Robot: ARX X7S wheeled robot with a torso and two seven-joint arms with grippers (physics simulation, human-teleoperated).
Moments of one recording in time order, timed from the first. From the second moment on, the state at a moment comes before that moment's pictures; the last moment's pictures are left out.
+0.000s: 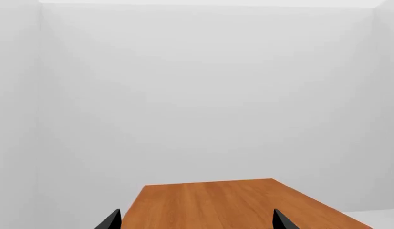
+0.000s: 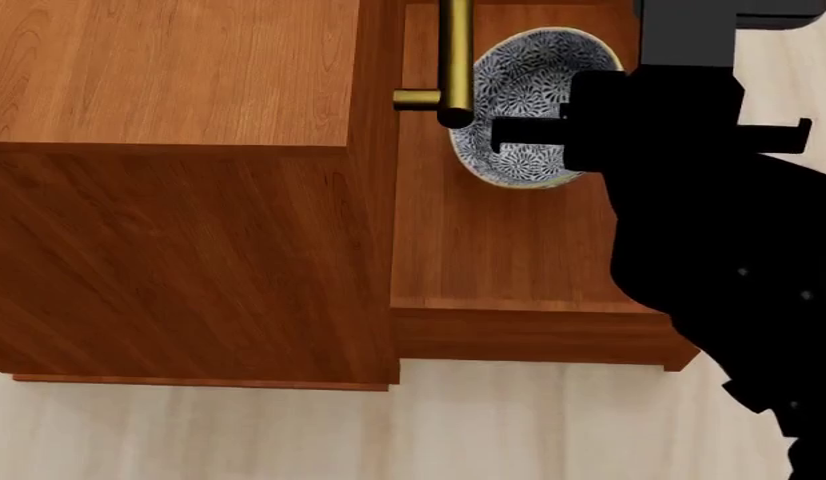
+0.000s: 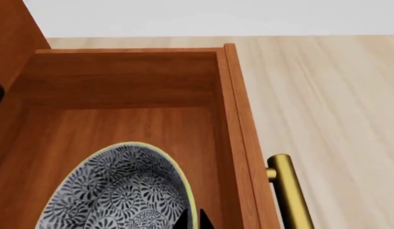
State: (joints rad) left arm -0.93 -1.04 0.62 0.95 -0.86 -0.16 -1.00; right arm 1.25 0.48 -0.54 0.23 1.07 0.85 0.61
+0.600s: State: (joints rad) left arm -0.94 -1.04 0.62 0.96 -0.86 -0.16 -1.00; right arm 1.25 0.48 -0.55 0.21 1.05 0.87 0.55
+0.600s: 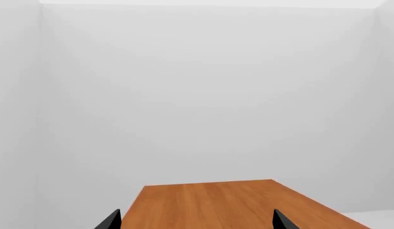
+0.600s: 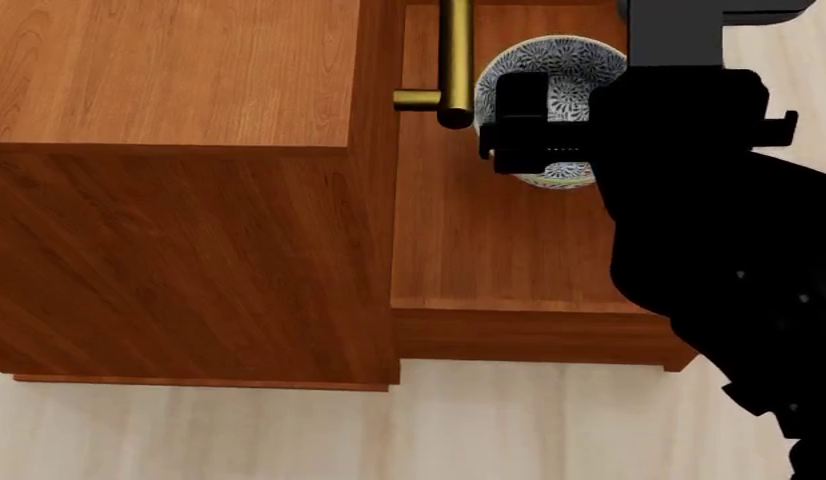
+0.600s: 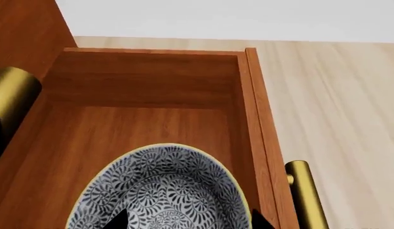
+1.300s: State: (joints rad) left arm -0.96 -1.04 0.62 0.96 -0.87 -0.16 -1.00; right arm 1.25 0.54 -0.52 0.10 1.15 0.93 0.67
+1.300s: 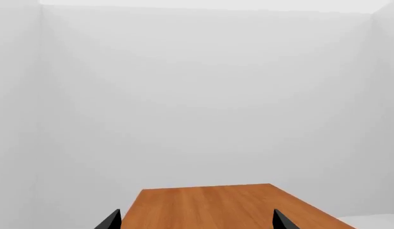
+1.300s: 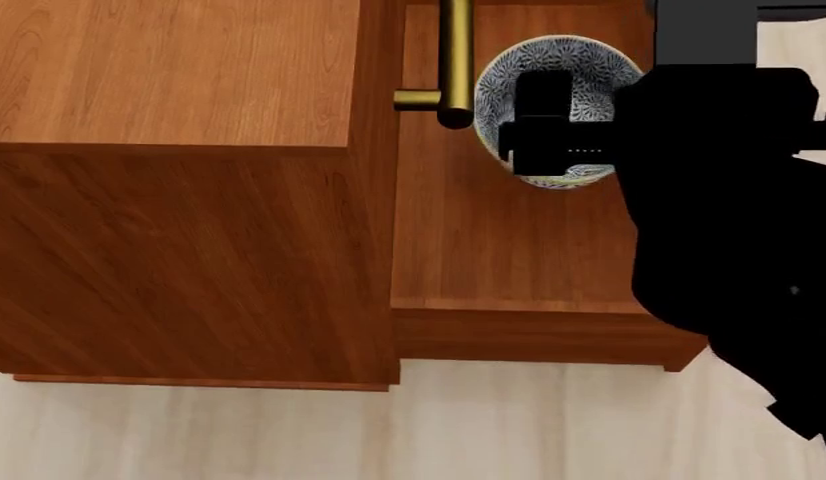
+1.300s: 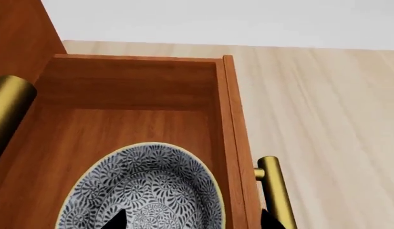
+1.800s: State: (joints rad) left arm -0.98 -1.03 0.63 0.97 -0.89 -0.17 -1.01; right arm 1.25 0.63 -0.44 -0.03 1.27 0.97 0.76
